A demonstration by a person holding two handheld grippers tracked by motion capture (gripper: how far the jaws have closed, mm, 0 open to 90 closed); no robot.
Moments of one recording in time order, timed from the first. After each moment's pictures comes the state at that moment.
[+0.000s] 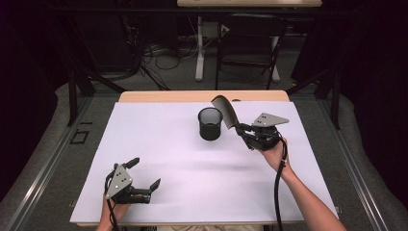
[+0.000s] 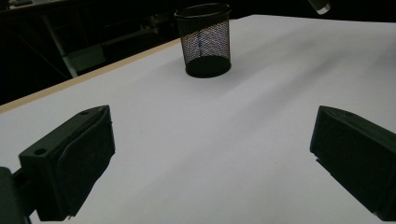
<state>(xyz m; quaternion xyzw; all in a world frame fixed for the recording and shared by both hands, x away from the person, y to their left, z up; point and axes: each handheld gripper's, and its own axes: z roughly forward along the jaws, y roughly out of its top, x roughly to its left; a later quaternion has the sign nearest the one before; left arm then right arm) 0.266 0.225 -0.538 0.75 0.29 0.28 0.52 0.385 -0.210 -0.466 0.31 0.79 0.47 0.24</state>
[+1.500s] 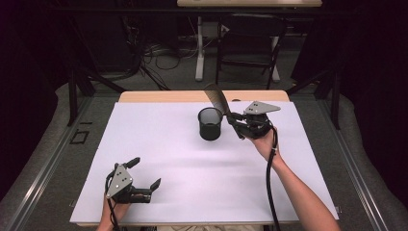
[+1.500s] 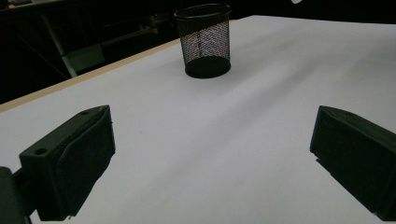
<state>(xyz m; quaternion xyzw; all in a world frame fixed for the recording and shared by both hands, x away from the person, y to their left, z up) 0.267 0.224 -0.539 0.75 0.29 0.27 0.52 0.412 -0.186 -0.447 0.31 0.78 0.49 0.24</state>
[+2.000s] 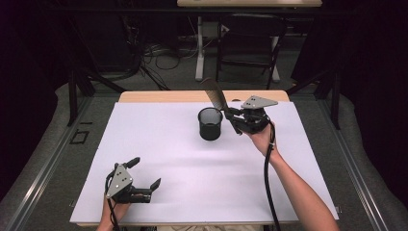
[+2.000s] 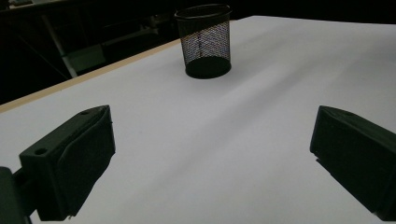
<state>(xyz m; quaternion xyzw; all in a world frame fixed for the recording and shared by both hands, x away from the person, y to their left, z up) 0.267 0.224 -0.539 0.75 0.29 0.28 0.53 0.421 -0.179 -0.437 0.31 0.77 0.50 0.24</state>
